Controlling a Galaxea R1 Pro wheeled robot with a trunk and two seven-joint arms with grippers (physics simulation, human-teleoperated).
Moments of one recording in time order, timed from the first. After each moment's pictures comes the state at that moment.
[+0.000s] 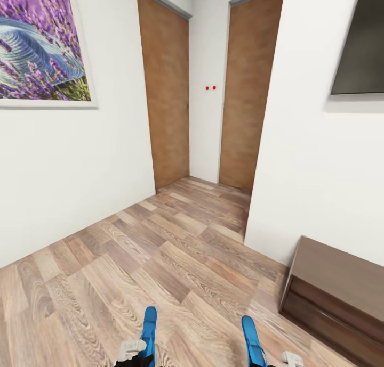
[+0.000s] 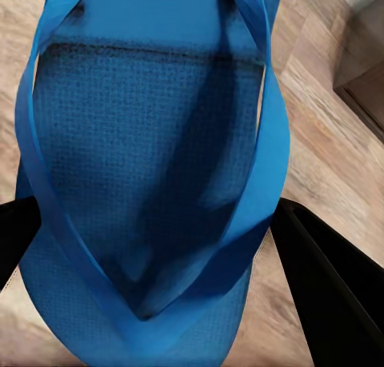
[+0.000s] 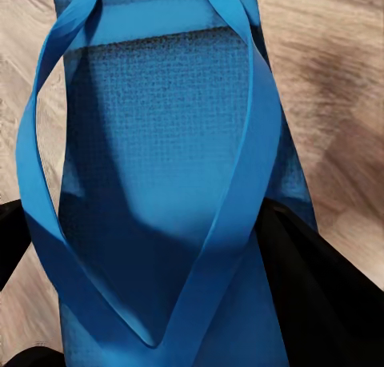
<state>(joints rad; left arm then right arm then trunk) -0.36 0.03 0.08 -0.26 0.13 -0.04 -0.58 -0.41 -0.19 -0.01 -0.08 -0.33 0.01 0.72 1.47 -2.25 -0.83</state>
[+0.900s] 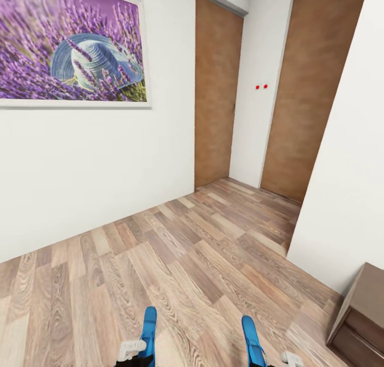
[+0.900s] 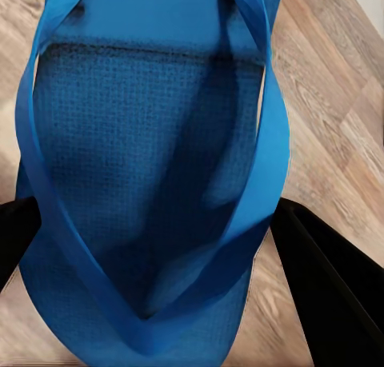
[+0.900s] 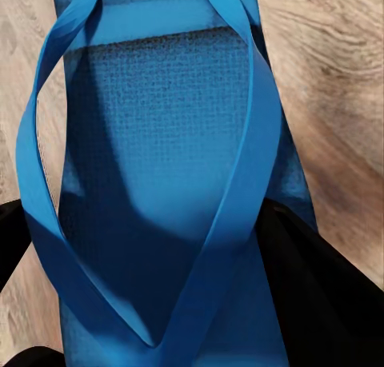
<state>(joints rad) -0.36 0.03 0.08 -0.26 0.13 -0.04 -0.58 -0.41 -0.19 -0.01 -0.08 -0.33 0.01 0.72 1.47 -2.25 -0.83</state>
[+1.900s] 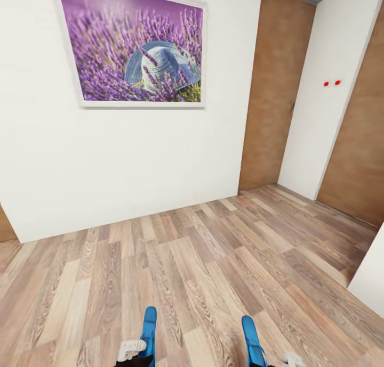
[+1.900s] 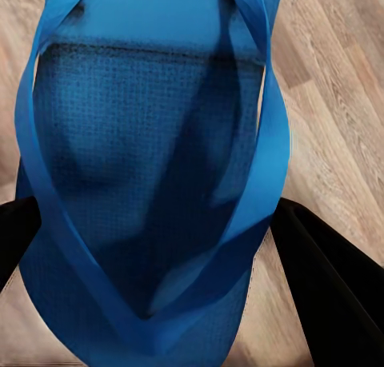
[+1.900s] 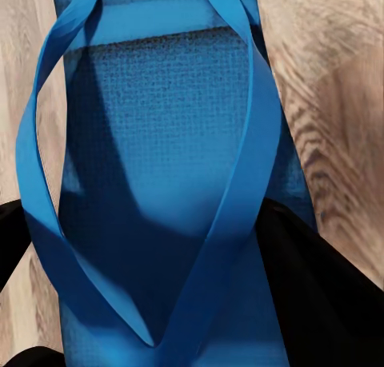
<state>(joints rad) -0.36 0.03 0.08 -0.26 0.13 -0.04 -0.58 -0.41 -0.19 -0.01 -0.08 -0.33 0.01 0.72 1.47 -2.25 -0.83</state>
